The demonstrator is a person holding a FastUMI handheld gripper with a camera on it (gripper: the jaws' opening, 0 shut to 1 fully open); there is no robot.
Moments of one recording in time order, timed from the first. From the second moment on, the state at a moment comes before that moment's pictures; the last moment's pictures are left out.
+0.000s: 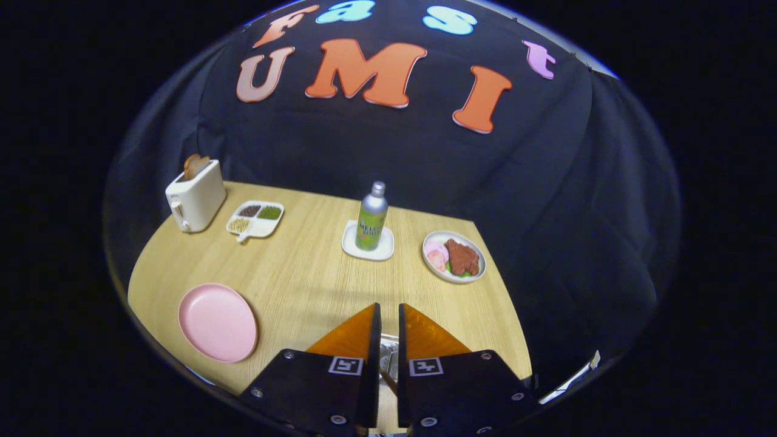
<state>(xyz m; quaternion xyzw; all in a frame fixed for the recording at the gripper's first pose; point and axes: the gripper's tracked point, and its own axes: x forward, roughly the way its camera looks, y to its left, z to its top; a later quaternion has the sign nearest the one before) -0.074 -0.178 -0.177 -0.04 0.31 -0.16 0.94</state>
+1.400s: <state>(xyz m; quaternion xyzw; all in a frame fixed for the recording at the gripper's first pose) -0.057 -0.162 0.062 -0.01 -0.05 -0.14 0.99</state>
